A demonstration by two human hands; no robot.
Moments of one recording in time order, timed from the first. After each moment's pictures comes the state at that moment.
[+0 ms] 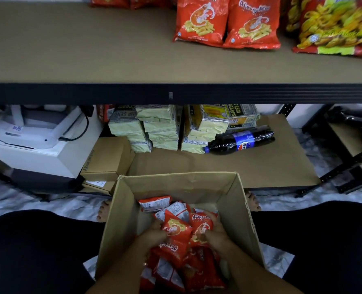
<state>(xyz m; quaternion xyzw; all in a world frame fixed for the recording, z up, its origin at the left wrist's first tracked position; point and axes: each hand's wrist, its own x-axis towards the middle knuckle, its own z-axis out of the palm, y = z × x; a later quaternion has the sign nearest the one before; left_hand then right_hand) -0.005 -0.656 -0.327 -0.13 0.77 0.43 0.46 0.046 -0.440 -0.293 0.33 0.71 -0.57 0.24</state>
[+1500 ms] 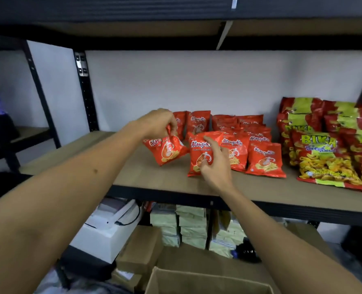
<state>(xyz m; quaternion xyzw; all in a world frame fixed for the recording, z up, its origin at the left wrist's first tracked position) -0.175 -0.727 0.219 0.23 0.96 0.02 -0.12 -0.115 -0.534 0.097 -0.08 0.84 -0.47 -0.24</state>
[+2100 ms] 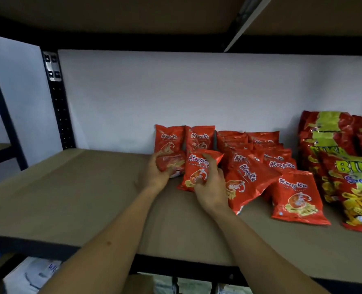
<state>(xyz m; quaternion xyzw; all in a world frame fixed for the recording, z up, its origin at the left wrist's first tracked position) -0.337 -0.727 0.090 -0.06 0.86 0.48 -0.18 -0.267 -0.559 0.101 -0.06 0.84 -0.47 -0.25</state>
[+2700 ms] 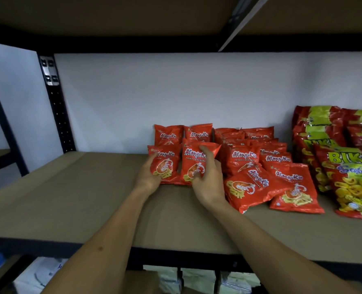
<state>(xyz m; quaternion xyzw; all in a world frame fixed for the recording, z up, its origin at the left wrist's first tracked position) -0.347 -0.739 0.073 0.01 0.82 0.56 -0.13 -0.273 -0.568 0.099 -0.05 0.82 -0.51 -0.26</state>
